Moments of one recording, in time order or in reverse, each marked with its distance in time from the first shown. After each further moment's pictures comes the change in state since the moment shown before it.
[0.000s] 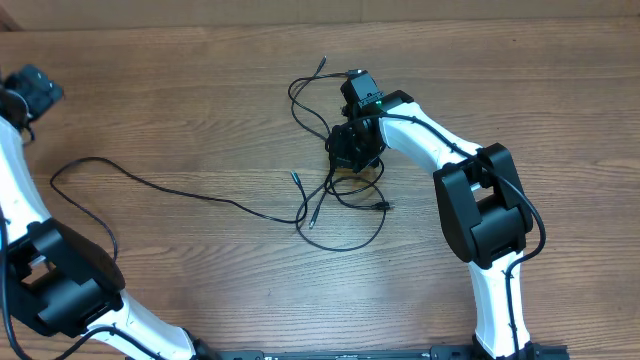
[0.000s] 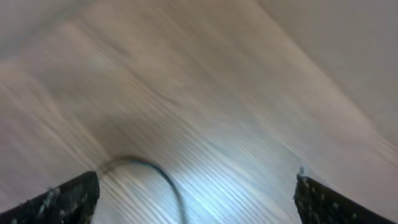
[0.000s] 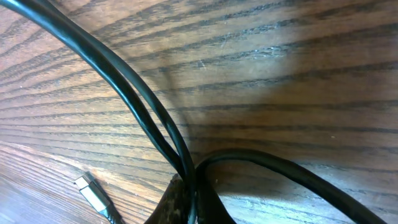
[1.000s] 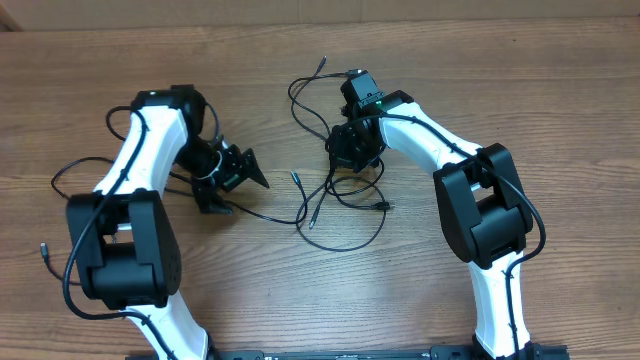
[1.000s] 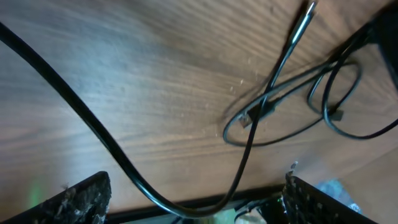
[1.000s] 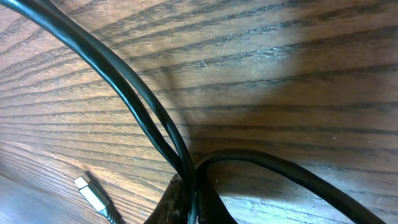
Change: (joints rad) left arm -0.575 -0.003 -0.444 -0.490 0.364 -0.101; right arm 0.000 0.000 -0.002 0.005 -0.001 -0.007
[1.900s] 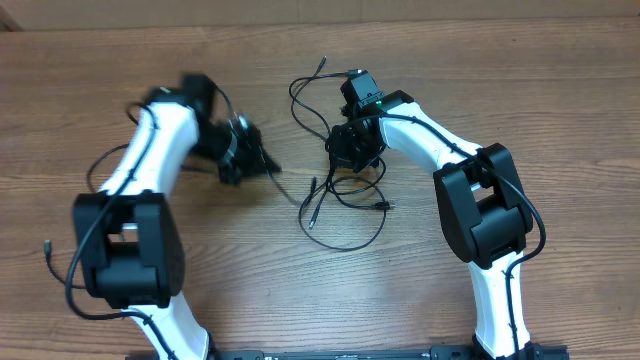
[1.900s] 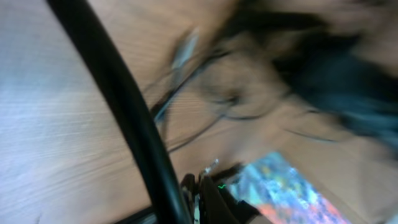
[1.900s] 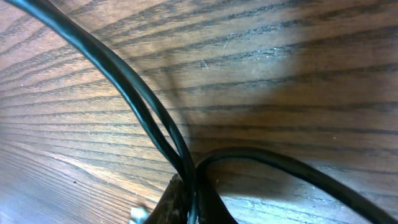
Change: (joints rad) left arm -0.016 0.000 0.074 0.150 0.353 0.003; right arm 0.000 0.000 0.000 -0.001 -0.001 0.000
